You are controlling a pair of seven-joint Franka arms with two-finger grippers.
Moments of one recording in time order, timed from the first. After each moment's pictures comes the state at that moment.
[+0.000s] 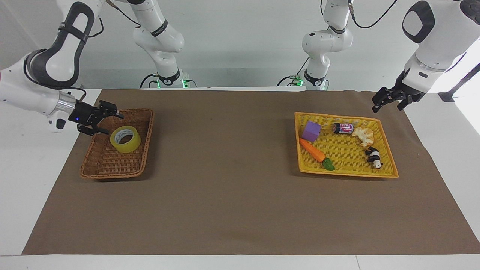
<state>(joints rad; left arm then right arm) 0.06 -0.06 -0.09 -1.73 -0.02 1.63 -0.02 -0.25 0.13 -0.13 -1.85 0.38 1.56 -0.92</state>
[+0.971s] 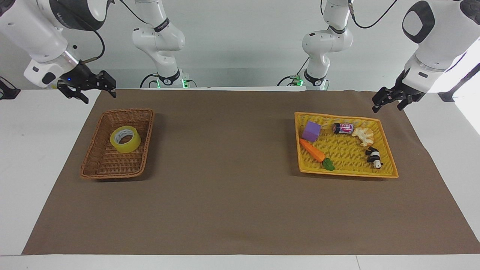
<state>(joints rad) 0.06 -0.06 -0.09 -1.73 -0.02 1.63 -0.02 -0.07 -0.04 -0.12 -1.63 0.02 1.41 -0.31</state>
